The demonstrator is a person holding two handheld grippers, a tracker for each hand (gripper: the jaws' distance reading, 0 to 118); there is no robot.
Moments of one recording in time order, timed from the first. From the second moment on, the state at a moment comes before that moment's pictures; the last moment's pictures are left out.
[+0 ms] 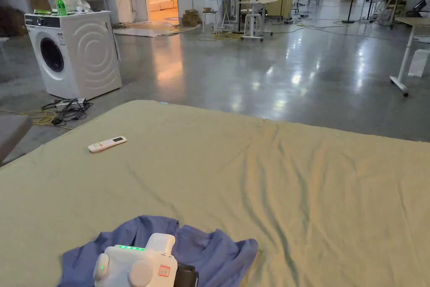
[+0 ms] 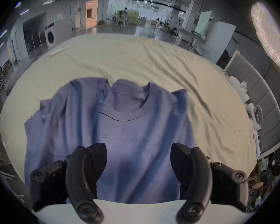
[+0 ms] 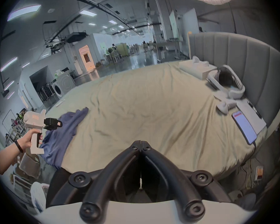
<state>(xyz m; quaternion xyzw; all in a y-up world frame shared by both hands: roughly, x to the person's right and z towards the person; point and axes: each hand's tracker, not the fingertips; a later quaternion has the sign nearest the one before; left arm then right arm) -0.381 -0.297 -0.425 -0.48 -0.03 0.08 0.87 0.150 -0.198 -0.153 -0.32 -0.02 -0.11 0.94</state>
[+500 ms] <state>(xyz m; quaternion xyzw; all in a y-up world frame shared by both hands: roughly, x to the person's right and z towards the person) -0.377 -0.322 -0.450 -0.51 -0.02 0.03 0.86 0.185 -0.220 -0.144 -0.36 -0.05 -0.11 0.93</state>
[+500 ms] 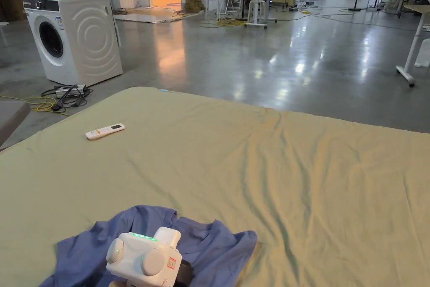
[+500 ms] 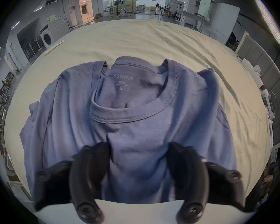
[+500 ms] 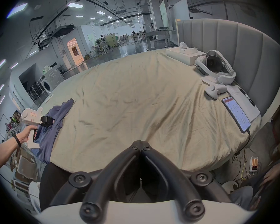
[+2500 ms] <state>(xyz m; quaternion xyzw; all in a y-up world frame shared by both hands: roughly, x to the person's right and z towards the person) -0.018 -0.182 -0.302 -0.27 -0.43 -0.02 0.86 0.231 -0.186 -0.060 -0.27 -0.07 -0.12 0.95</state>
